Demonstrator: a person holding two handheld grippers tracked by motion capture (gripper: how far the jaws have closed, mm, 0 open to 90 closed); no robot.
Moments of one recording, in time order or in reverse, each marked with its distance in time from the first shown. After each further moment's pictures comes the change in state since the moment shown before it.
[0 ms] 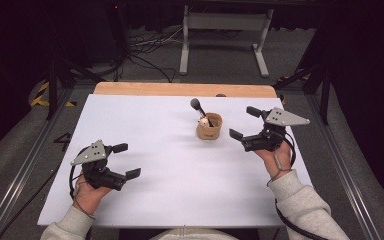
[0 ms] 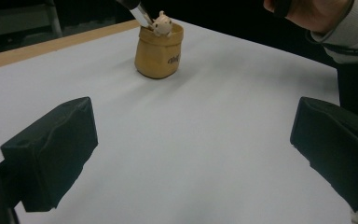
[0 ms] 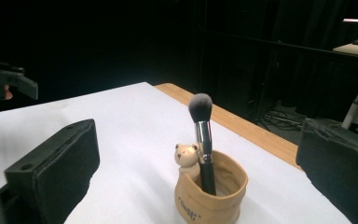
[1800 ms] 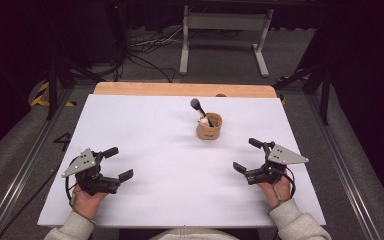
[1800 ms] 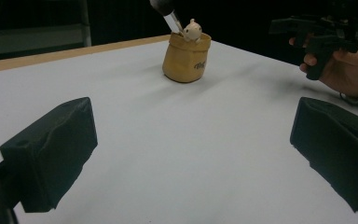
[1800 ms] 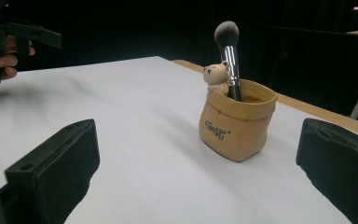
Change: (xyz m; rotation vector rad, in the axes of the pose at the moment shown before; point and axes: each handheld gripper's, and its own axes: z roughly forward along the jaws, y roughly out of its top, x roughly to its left) left arm 0.004 -0.033 -0.010 -0.096 0.088 -0.042; right arm 0.028 -0.089 -0.028 -0.007 0.015 -0.012
